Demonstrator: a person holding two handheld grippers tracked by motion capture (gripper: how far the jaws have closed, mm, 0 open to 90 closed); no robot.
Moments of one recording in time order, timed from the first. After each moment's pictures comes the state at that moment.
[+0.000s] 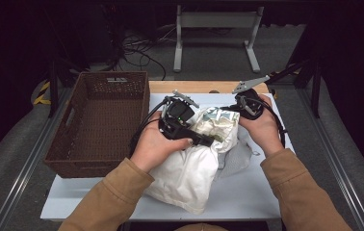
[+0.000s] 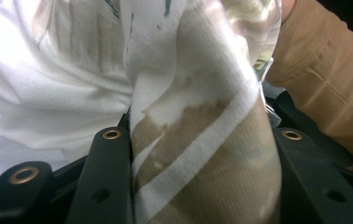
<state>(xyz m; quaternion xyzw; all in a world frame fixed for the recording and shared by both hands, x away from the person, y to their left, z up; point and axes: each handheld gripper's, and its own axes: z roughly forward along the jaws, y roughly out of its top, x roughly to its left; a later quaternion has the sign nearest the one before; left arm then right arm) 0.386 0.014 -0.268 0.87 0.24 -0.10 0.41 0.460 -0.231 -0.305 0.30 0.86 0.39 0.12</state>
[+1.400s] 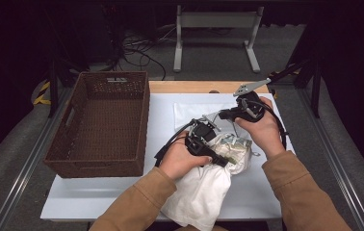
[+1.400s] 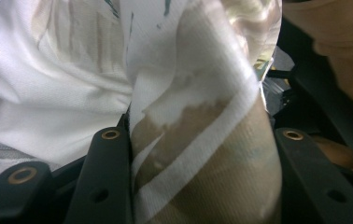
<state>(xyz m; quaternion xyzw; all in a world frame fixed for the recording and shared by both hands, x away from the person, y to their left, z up) 0.402 -0.048 -0.355 0.89 0.24 -0.16 0.34 0.457 -0.235 -0.311 0.30 0.86 0.39 0.12</state>
